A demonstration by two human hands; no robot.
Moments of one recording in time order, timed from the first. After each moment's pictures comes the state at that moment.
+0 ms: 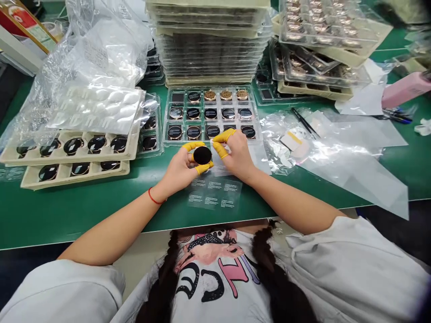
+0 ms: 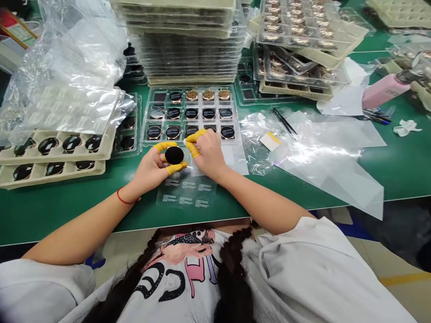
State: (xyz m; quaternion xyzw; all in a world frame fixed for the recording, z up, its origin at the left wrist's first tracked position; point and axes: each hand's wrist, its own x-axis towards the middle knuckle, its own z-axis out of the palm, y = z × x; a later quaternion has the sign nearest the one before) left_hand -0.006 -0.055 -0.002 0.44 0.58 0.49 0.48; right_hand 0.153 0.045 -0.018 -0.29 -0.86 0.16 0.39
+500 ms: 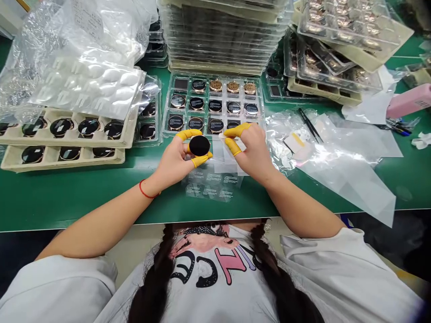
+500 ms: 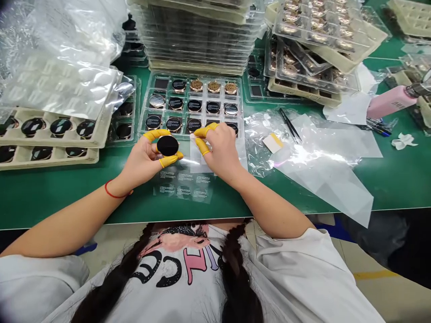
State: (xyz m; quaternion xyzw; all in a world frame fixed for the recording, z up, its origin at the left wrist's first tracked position) left_hand -0.011 -0.058 0.010 0.42 0.56 0.53 0.48; right_hand 0.174 0.046 0.007 -0.32 -0.87 0.19 0.31
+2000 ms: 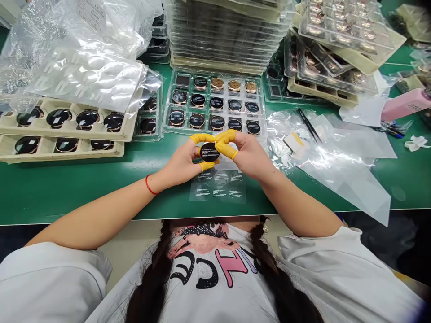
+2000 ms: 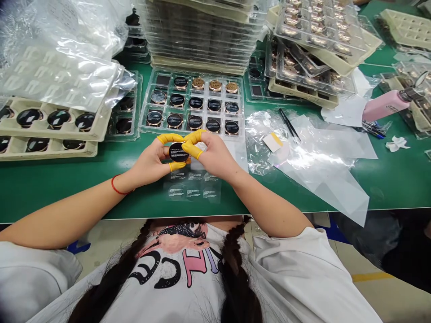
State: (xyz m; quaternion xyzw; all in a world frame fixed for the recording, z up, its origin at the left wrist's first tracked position) left_hand -0.003 -0.062 -0.003 0.53 0.50 0.49 0.49; right_hand 0.162 0.029 0.023 -0.28 -0.76 0.52 0.26
